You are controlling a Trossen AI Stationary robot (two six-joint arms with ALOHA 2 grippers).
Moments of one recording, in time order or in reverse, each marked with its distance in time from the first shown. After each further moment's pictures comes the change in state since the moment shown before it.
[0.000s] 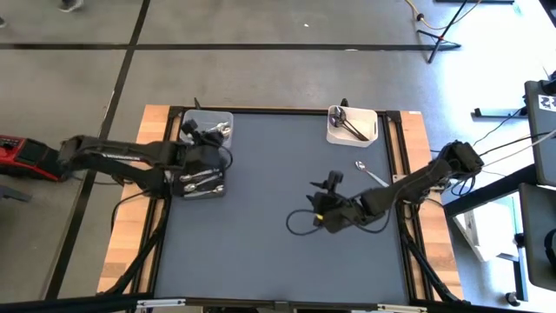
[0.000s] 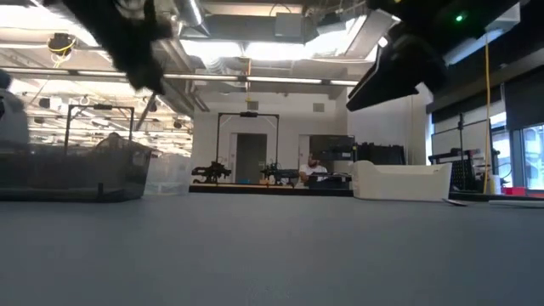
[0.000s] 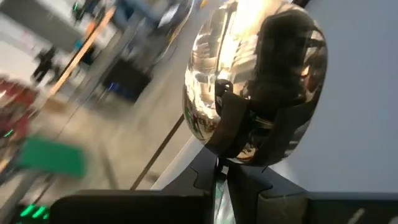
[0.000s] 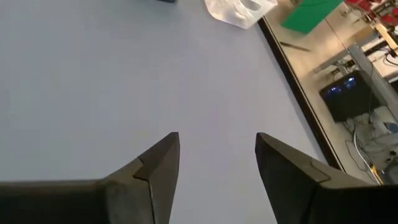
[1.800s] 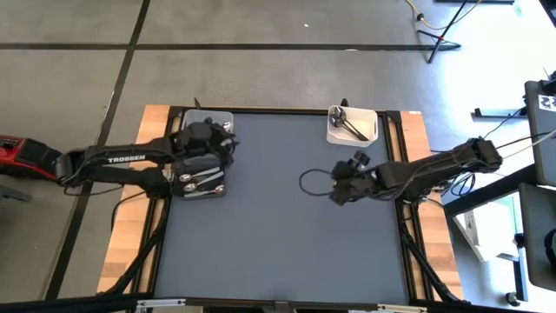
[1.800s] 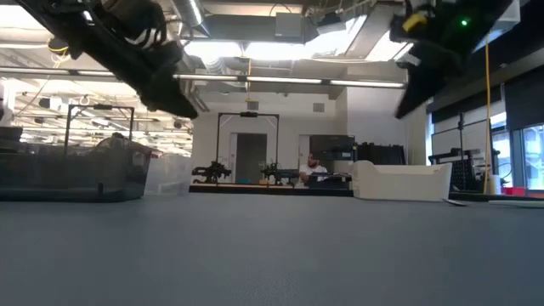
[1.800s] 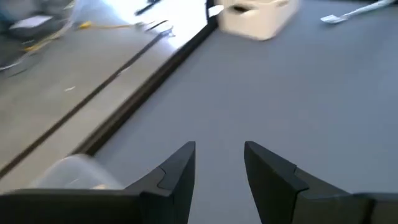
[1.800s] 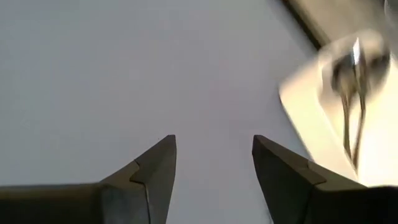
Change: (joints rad) left arm 0.359 -0.039 -0.239 0.595 0.805 0.114; right arm -0.207 -0.245 -0.001 -0.509 -0.225 0.392
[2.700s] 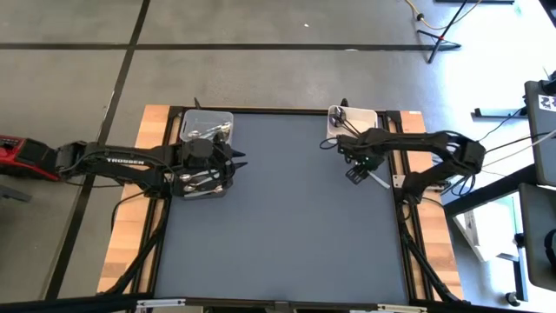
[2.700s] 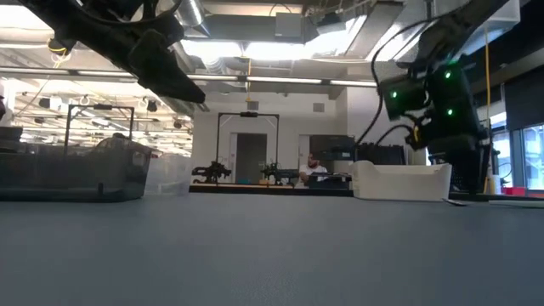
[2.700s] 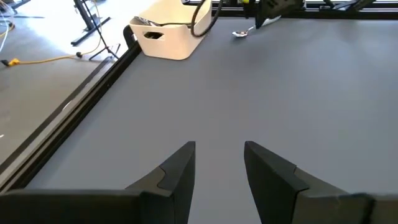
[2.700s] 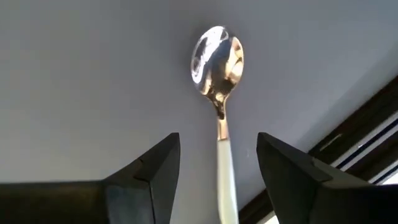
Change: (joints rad) left arm -0.251 0.000 0.000 0.053 0.020 -0.003; right arm -0.685 0.180 -0.137 -0.246 -0.495 -0.174
